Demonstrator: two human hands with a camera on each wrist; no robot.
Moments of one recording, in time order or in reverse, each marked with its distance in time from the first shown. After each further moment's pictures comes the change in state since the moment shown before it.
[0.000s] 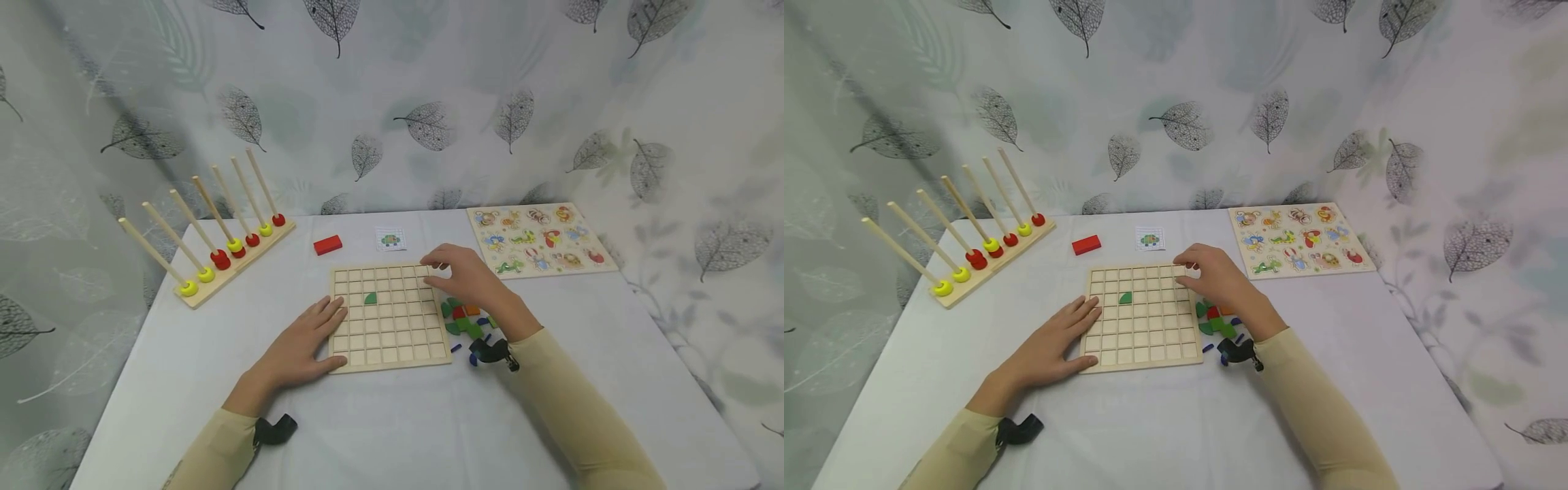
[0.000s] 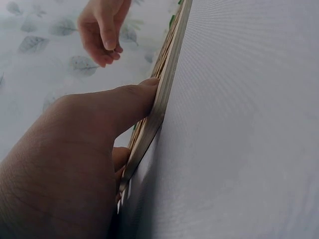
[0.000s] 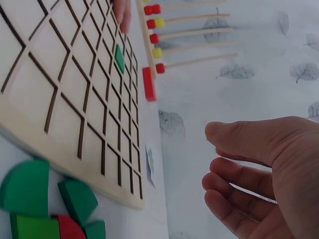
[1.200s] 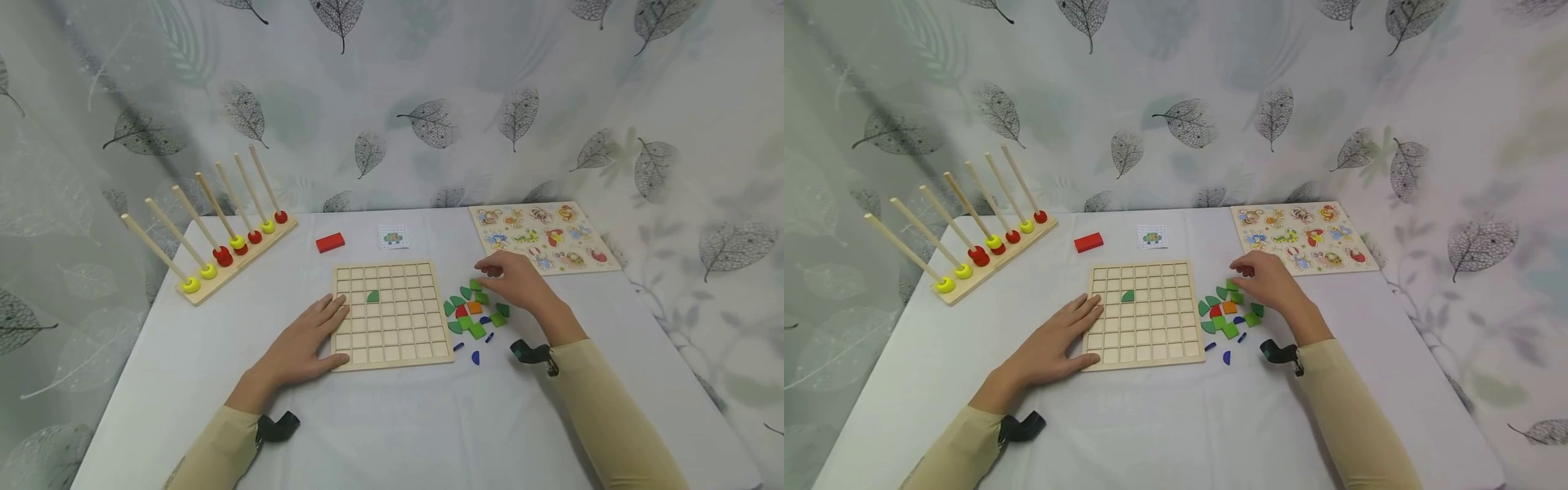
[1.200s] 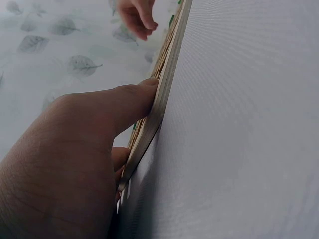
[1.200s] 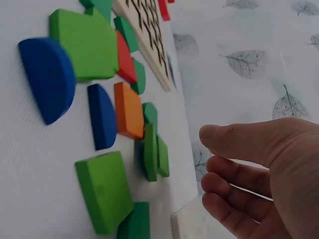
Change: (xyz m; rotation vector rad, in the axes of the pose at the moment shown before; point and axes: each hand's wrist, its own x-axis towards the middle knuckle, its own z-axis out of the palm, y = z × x) left_hand -0.001 0.001 -0.001 0.001 -0.006 -0.008; right_hand -0.049 0.067 -0.024 -0.044 0.010 0.311
